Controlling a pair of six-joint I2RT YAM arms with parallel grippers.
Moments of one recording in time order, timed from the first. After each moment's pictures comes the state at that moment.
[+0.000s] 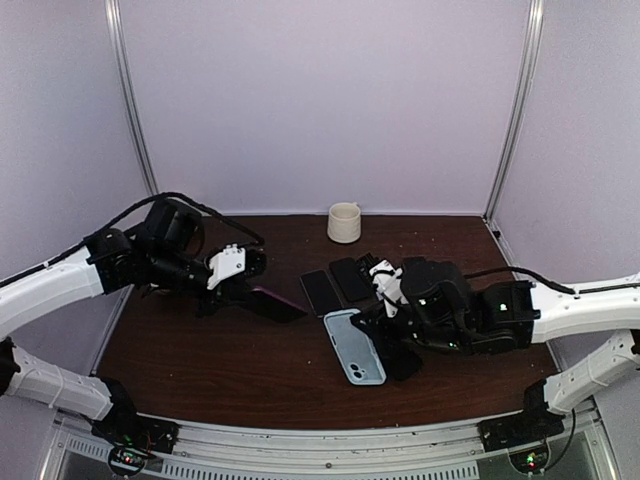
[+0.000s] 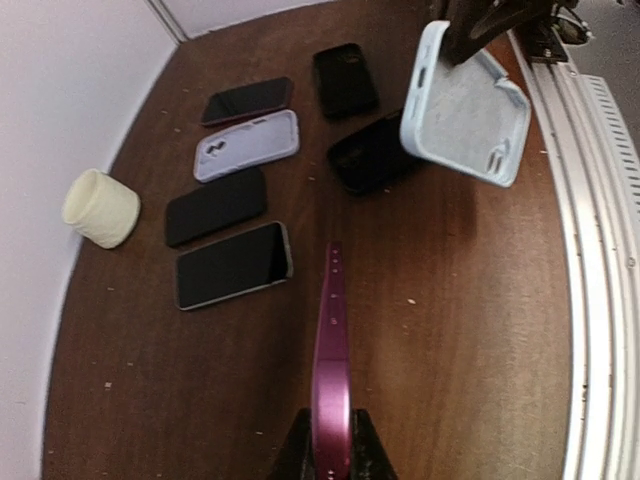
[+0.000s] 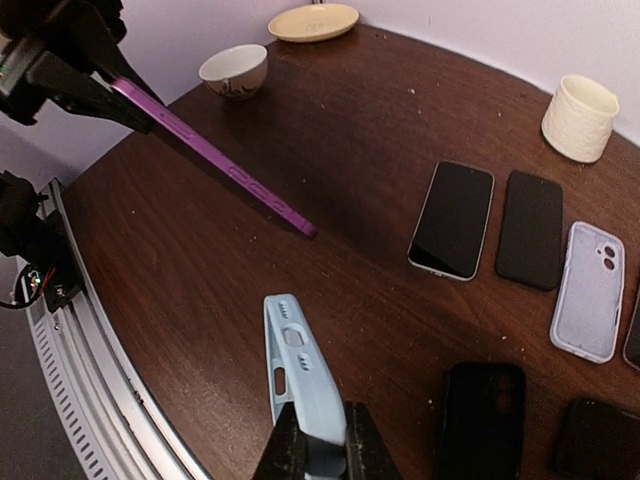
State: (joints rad) left arm -0.75 1.14 1.00 -0.58 0.34 0.66; right arm 1.24 1.23 0.91 -0.24 0.32 0.37
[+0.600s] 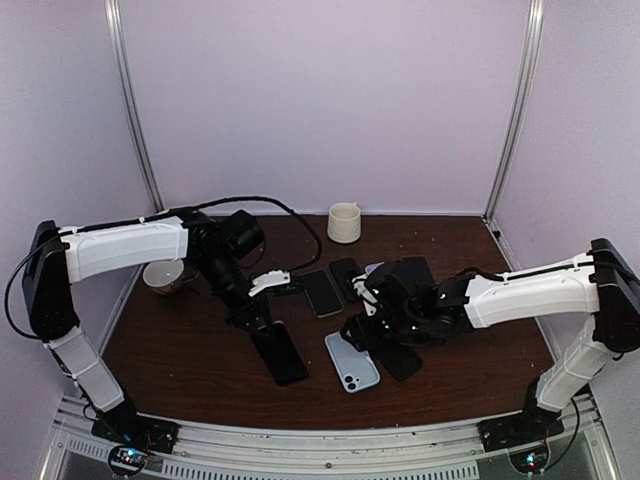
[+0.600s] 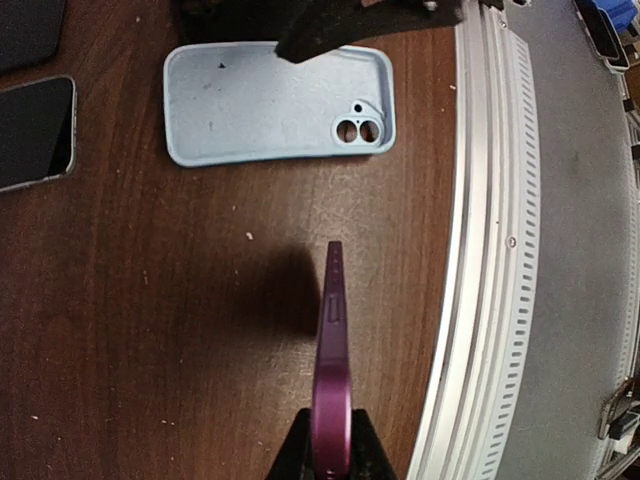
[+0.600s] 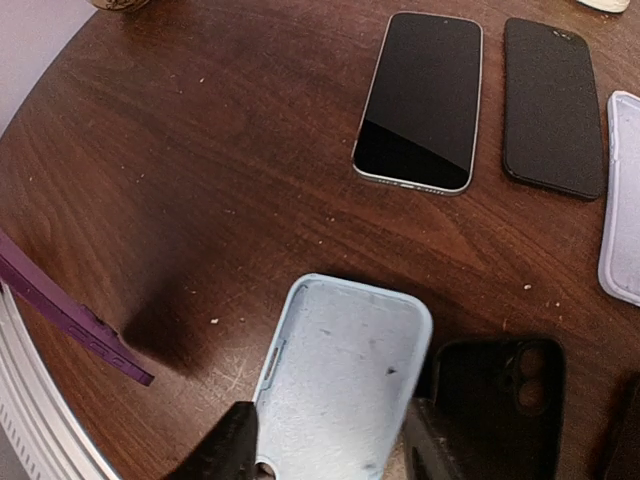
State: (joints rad) left arm -0.74 1.66 1.31 -1.01 0.59 0.52; right arm 1.03 1.56 0.93 -0.20 0.10 0.46
